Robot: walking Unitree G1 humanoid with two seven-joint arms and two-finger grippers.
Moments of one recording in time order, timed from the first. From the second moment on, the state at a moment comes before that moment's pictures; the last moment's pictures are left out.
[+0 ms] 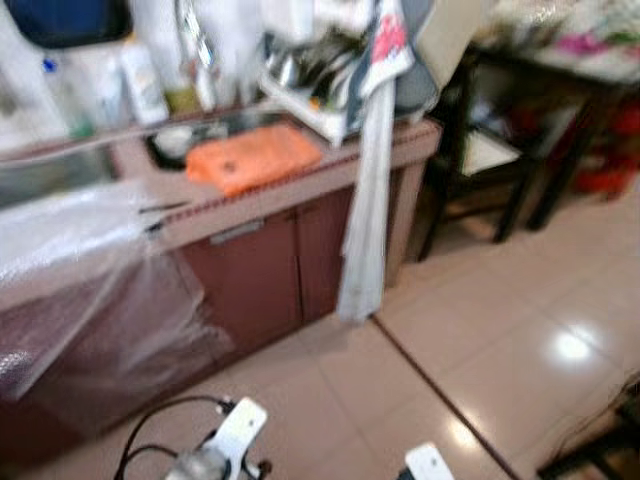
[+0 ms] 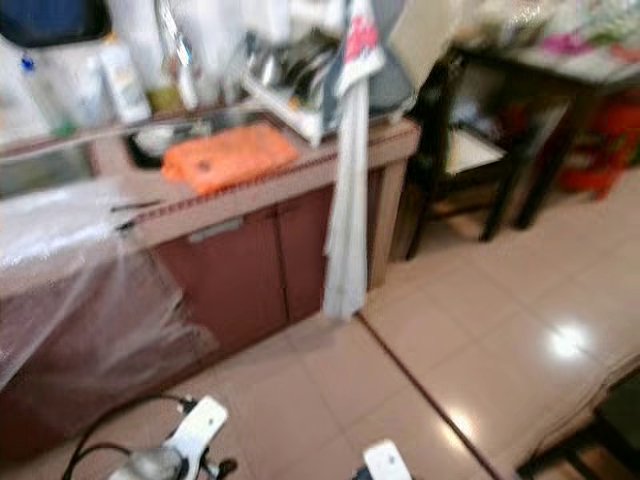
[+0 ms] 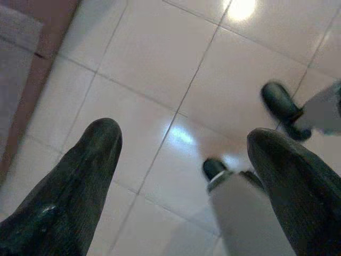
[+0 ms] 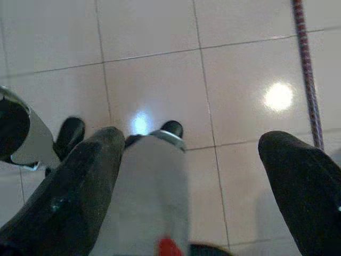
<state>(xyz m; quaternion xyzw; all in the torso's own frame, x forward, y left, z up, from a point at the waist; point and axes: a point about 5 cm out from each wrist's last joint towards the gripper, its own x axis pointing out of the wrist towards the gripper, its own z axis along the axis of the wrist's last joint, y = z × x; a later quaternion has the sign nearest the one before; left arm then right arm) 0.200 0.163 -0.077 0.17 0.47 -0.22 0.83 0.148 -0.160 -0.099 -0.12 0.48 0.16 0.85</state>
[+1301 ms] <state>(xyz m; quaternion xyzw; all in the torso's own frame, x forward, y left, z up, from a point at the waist) 0.203 0.166 -0.075 0.17 0.48 -0.24 0.83 0.149 -0.157 -0.099 -0.12 0.48 0.15 0.86</state>
